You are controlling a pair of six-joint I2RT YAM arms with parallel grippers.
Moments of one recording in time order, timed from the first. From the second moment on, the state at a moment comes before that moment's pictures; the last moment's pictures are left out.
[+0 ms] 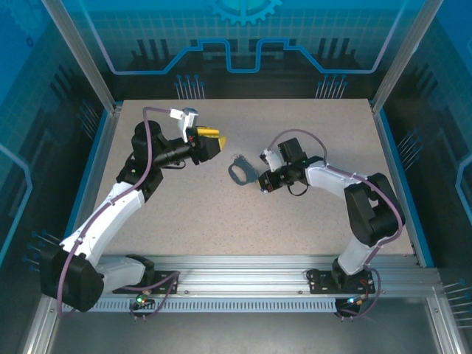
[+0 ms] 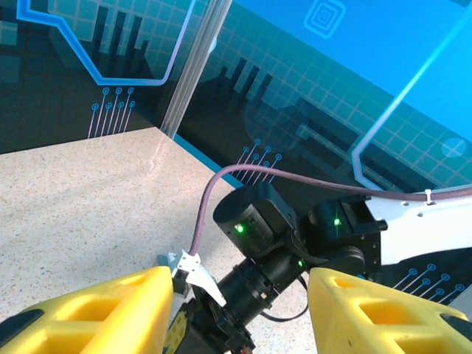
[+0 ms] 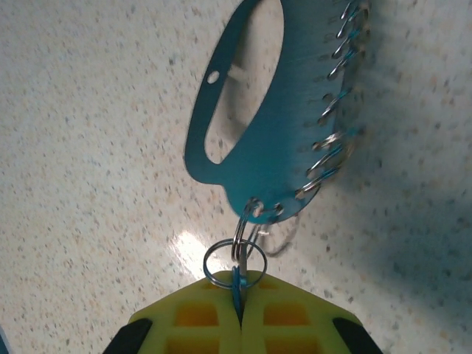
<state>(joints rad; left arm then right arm) -0.30 1.18 0.98 0.13 0.73 -0.41 0.42 1.70 1.00 -0.34 -0.49 0.07</state>
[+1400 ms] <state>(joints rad) -0.16 1.04 0.72 0.16 0.21 -0.26 0.11 1.24 0.94 -0.37 -0.26 0.24</state>
